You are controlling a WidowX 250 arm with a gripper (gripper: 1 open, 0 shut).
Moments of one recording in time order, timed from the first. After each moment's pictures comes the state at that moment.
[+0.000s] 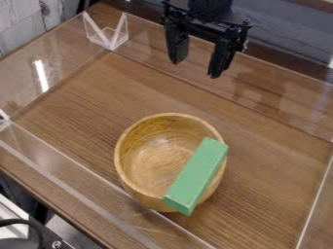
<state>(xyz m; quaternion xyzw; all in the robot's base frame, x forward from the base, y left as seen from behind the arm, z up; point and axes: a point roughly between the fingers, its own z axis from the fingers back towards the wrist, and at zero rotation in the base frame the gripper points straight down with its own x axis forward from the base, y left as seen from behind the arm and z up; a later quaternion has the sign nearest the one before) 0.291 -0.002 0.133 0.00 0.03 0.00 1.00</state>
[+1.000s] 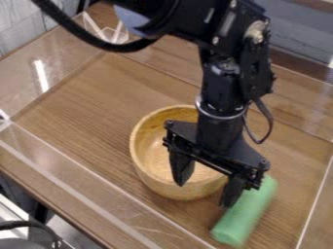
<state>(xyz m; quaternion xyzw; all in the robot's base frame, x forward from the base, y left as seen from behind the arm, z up) 0.196 -0.075 0.069 -0.01 0.03 0.02 1.00</state>
